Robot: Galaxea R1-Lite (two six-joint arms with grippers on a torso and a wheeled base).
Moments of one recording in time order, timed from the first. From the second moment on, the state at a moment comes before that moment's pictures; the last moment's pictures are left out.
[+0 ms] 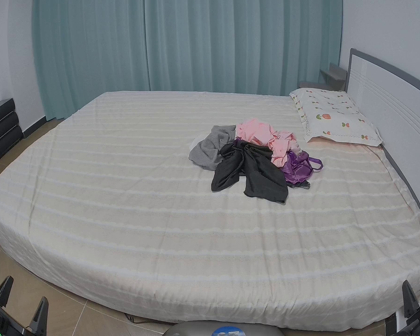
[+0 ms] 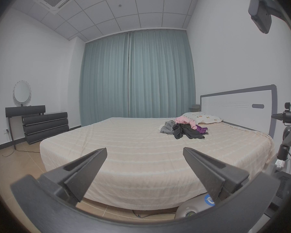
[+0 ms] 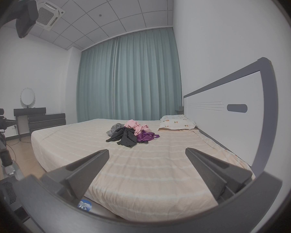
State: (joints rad) left arm 0.00 0.02 -0.02 0.01 -0.05 0.01; right arm 0.01 0.02 -0.02 0.00 0.02 0.00
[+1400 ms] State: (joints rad) left arm 0.00 0.02 -0.02 0.01 -0.05 0.01; right arm 0.19 1.33 -0.46 -0.50 0.10 0.24
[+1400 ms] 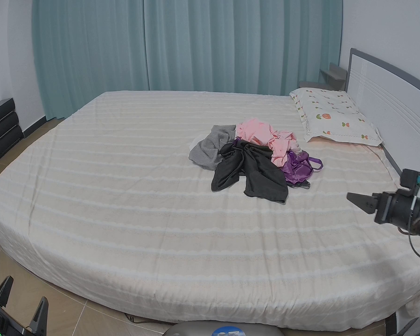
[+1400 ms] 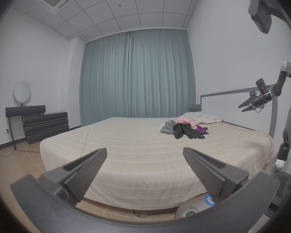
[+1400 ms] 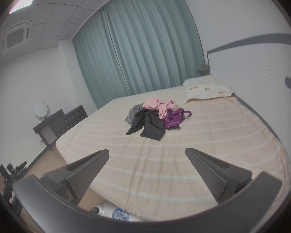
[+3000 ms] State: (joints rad) left arm 0.00 0.02 -0.02 0.01 -0.05 0.01; right arm 0.28 2.69 -1.71 -0.40 -0.09 0.70
